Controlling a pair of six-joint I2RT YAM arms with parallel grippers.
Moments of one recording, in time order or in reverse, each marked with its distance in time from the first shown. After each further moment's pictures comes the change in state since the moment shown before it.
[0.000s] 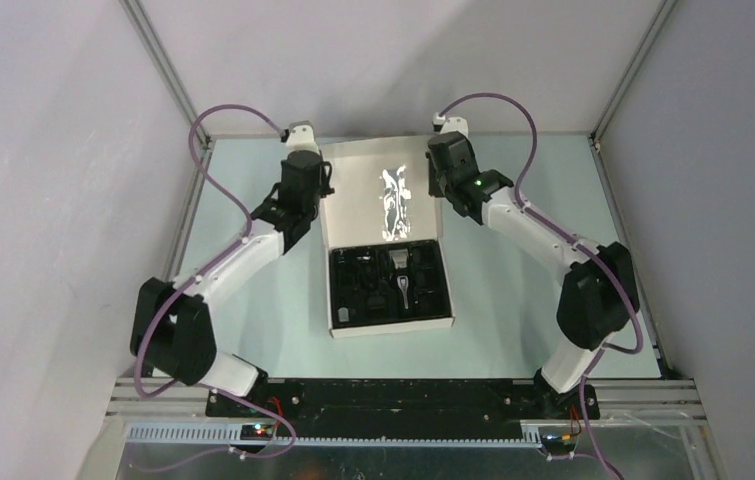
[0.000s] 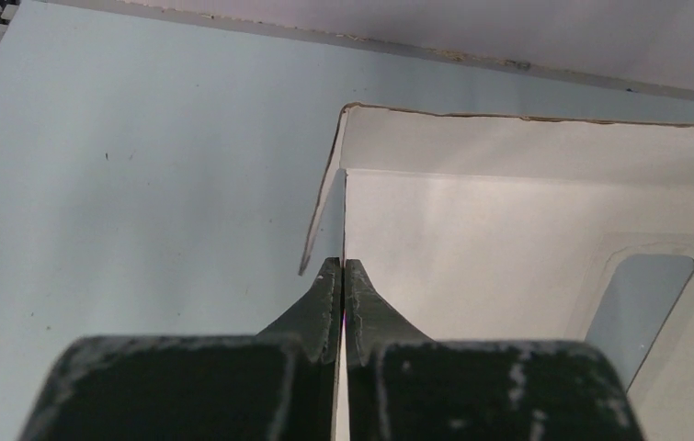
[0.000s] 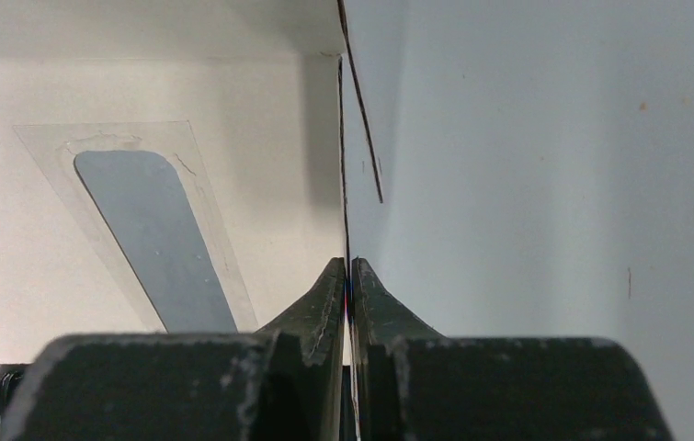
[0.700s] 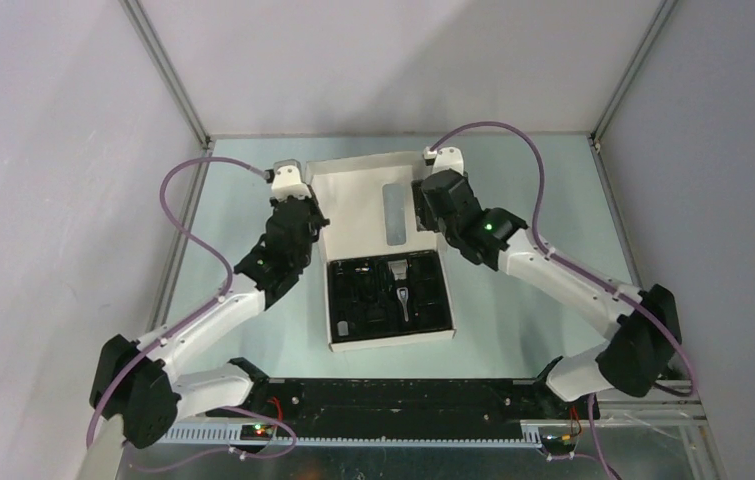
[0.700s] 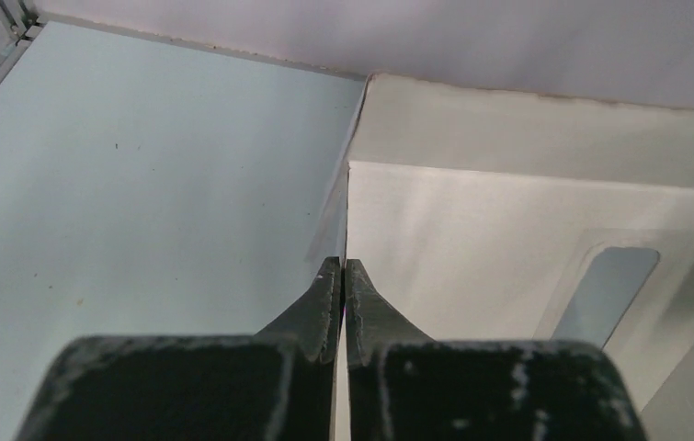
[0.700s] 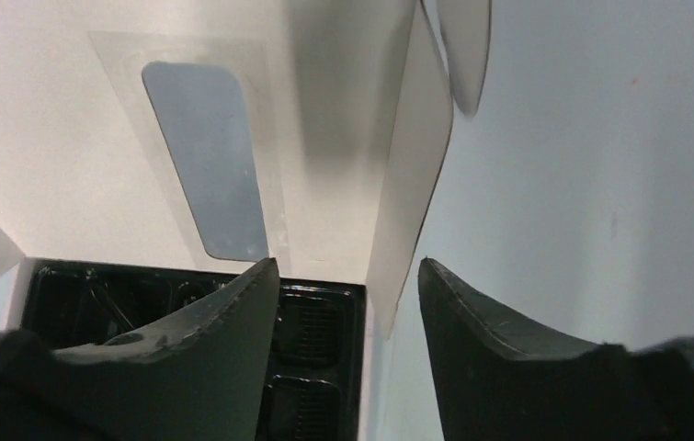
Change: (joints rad) left arm -0.152 -0.358 -0.362 0.185 -0.150 -0.018; right arm 0.197 -0.277 -0.237 -0.040 0.126 0.033
